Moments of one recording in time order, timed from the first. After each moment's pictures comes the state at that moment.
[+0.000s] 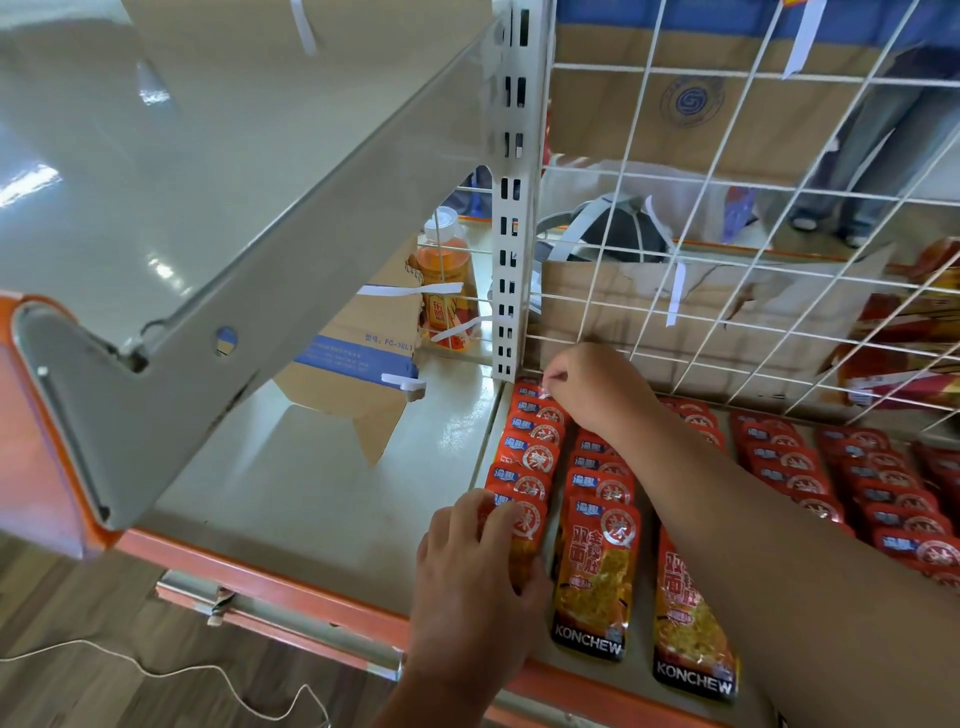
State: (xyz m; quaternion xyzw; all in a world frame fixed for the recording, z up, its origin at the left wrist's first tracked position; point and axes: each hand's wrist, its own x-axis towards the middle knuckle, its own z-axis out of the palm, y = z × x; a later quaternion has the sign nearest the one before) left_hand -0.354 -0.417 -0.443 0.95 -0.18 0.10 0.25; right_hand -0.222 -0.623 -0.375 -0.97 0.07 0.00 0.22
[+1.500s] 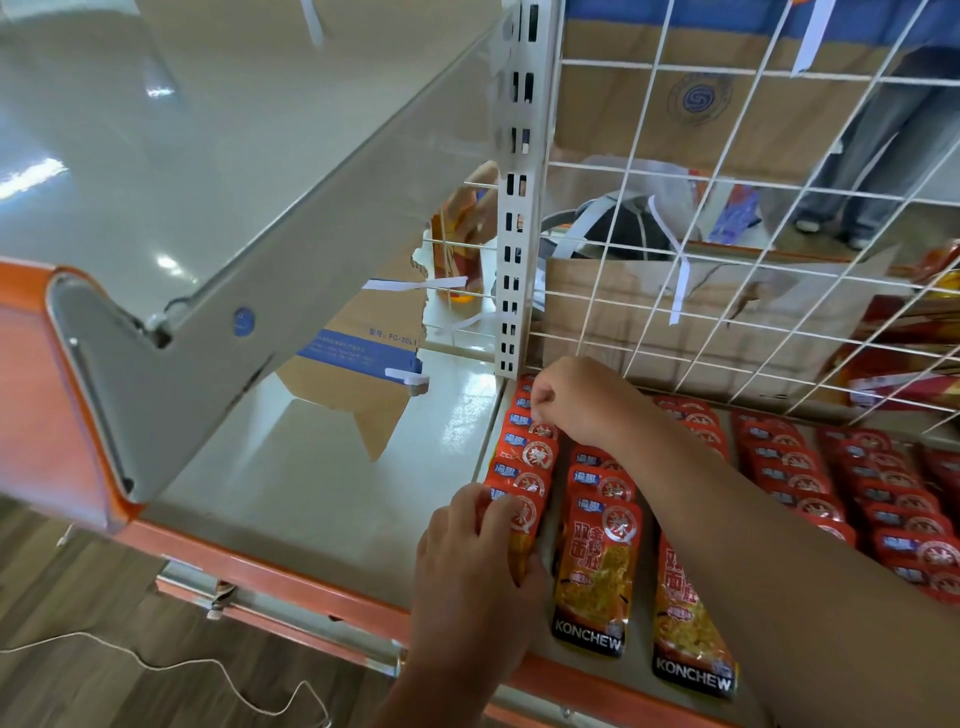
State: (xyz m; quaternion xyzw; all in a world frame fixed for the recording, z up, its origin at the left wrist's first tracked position) left_hand -0.354 -0.419 -0.442 0.95 -0.16 0.09 0.26; right_hand -0.234 -0.607 -0.362 -0.97 0.00 0.08 0.21
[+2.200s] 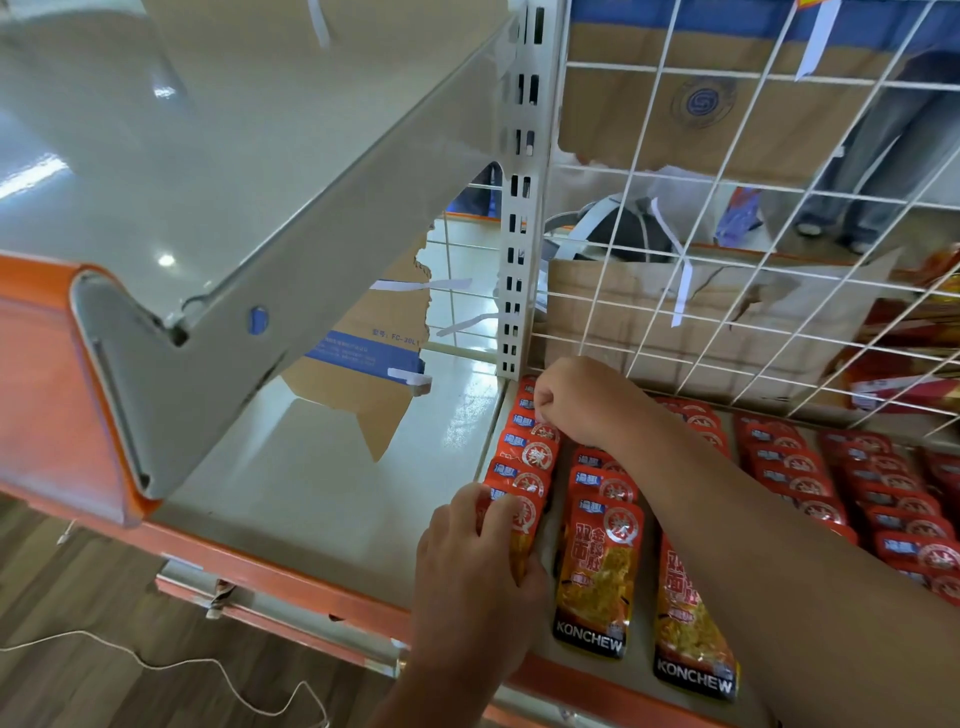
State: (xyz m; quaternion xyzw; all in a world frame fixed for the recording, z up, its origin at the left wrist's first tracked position) left_hand -0.353 -0.420 -0.439 0.95 -0.15 0.08 0.25; right_hand -0.232 -0.607 -0.362 -0.98 -0.01 0.08 0.18
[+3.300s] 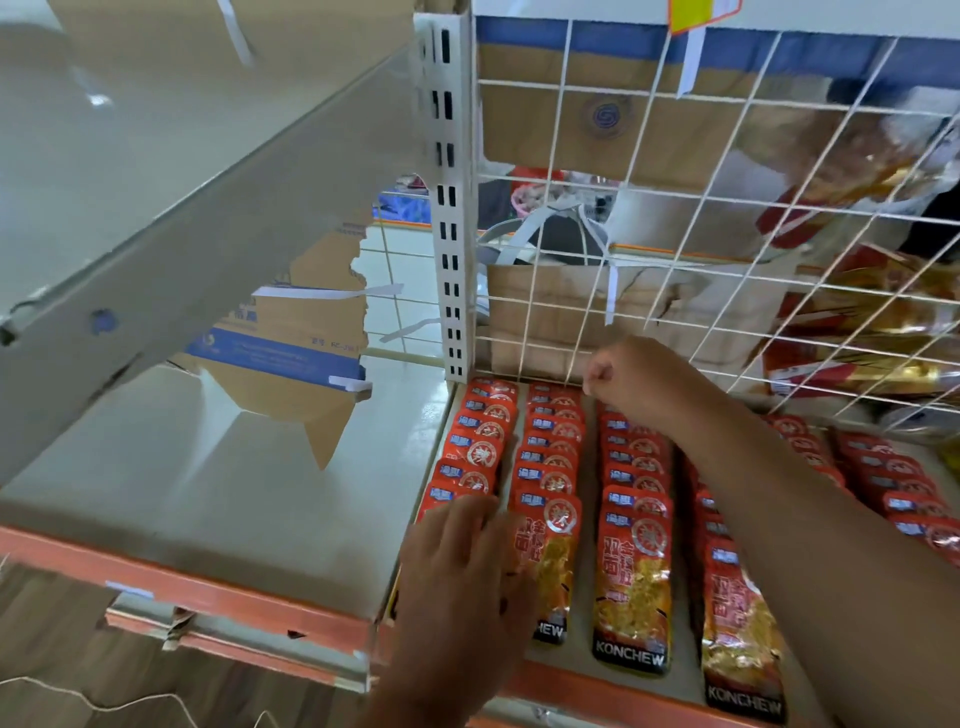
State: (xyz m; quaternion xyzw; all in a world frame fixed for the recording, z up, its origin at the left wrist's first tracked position) left_hand -0.371 -0.440 -0.432 0.90 -0.27 0.15 0.29; right_hand -0.272 -0.699 -0.336 -0.97 0.09 0.02 0.21
